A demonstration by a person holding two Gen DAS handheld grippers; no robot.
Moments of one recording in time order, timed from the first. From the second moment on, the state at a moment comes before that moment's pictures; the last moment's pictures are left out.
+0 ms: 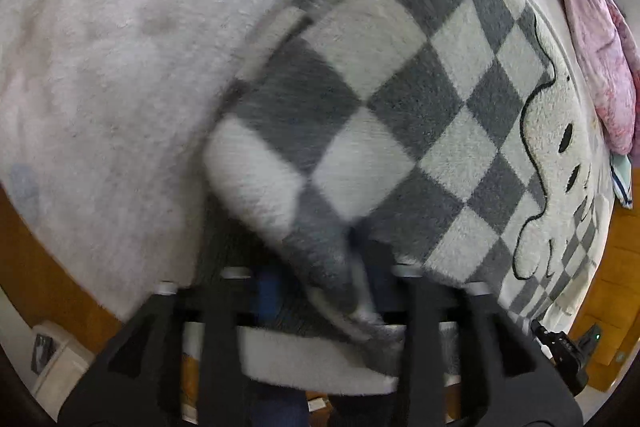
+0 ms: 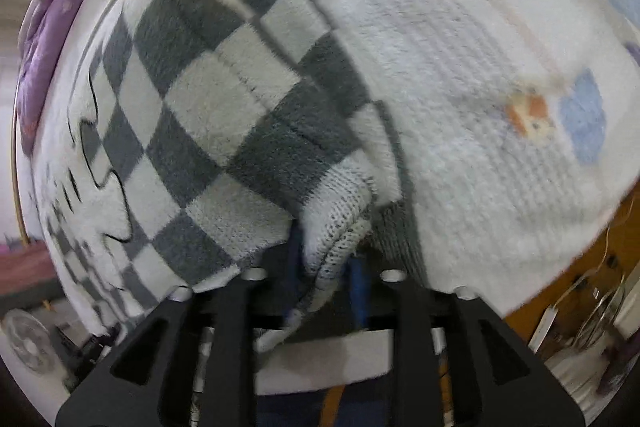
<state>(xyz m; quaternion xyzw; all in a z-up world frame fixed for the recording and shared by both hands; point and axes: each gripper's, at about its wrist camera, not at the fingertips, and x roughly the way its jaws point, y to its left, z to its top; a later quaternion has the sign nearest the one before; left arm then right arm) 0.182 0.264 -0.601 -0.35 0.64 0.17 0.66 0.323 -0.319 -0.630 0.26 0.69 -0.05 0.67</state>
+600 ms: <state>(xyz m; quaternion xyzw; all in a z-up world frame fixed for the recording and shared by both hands) 0.293 0.284 -0.525 -0.28 0.55 0.16 0.77 0.469 -0.319 -0.587 0.29 0.62 0.00 0.73</state>
